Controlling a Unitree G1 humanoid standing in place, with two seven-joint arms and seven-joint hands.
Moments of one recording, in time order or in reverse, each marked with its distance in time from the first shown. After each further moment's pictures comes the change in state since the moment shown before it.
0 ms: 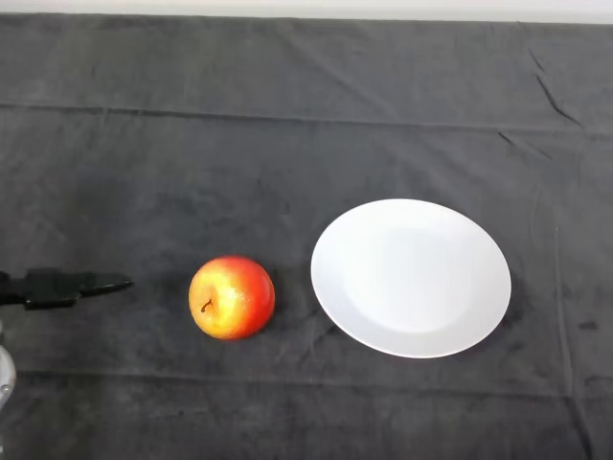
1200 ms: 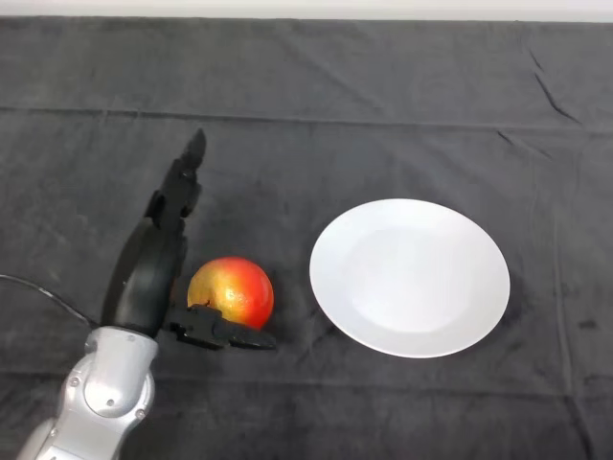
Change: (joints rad) left arm -0.019 -0.035 -0.264 0.127 0.066 0.004 -0.052; right arm 0.000 0.000 0.000 0.000 0.000 0.000 -0.002
